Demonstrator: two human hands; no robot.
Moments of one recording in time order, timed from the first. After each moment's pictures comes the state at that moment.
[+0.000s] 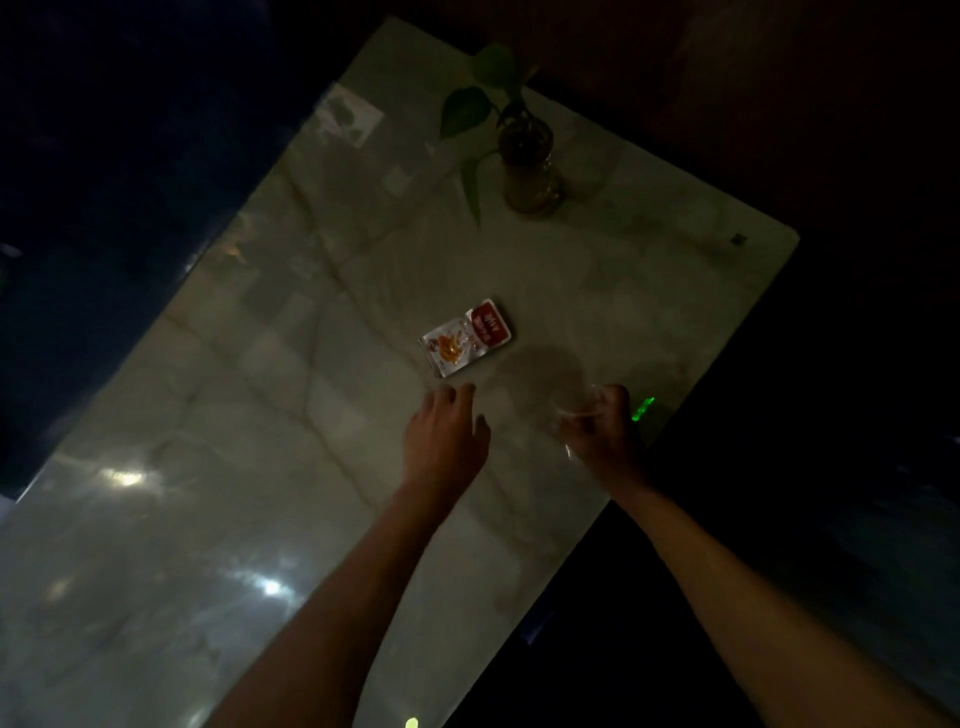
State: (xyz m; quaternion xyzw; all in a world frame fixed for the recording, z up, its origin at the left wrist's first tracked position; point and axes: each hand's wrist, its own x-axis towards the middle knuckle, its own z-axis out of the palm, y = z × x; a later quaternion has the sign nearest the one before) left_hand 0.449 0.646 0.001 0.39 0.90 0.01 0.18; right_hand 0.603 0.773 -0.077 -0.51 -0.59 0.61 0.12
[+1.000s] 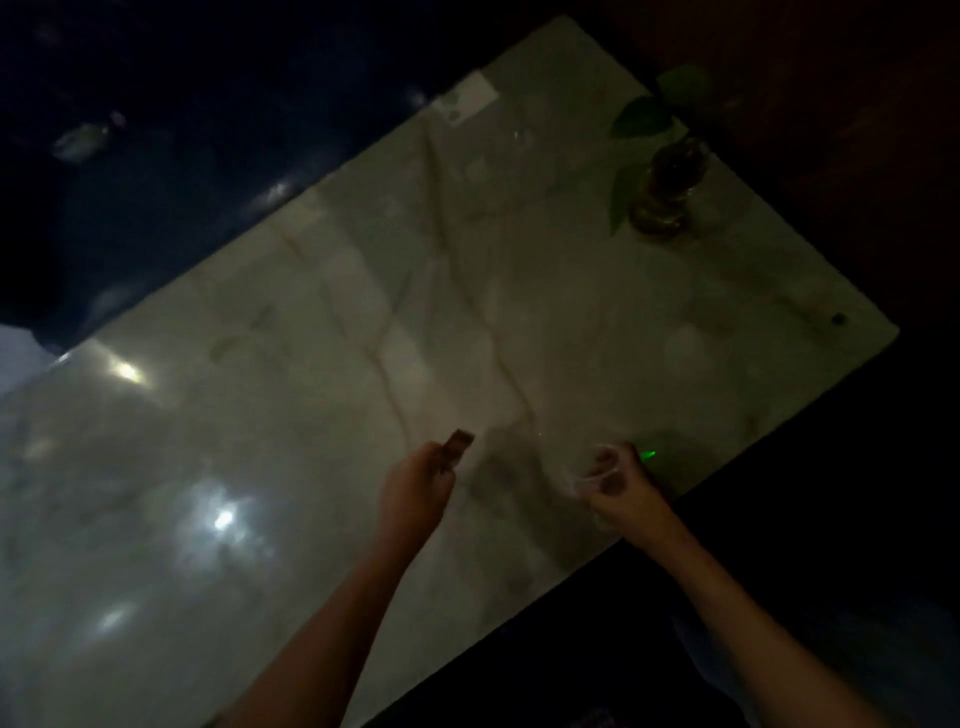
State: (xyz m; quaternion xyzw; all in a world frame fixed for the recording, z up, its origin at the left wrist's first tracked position) left_hand 0.469 0.496 -0.021 0.10 0.94 0.23 0.25; right_hand 0.619 0.731 -0.057 -0.39 -0.68 0.61 -0.10
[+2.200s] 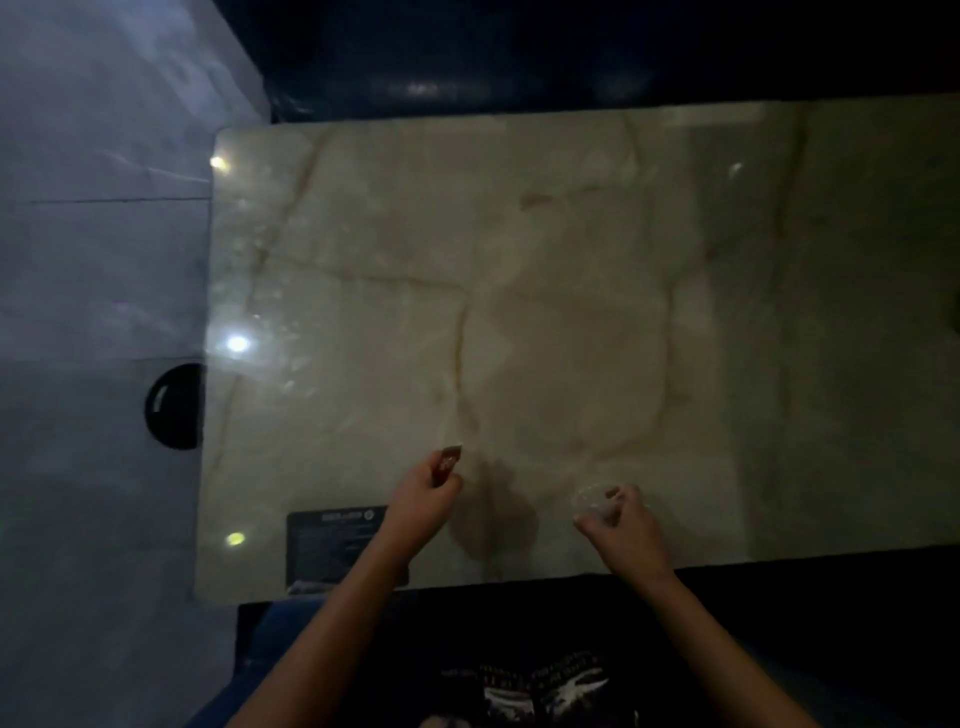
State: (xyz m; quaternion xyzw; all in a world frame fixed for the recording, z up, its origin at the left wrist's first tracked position) left_hand 0.569 0.144 0.000 -0.20 0.80 0.47 0.31; right_hand 0.612 0.410 -0.007 -0.29 -0.85 0.36 -0.26
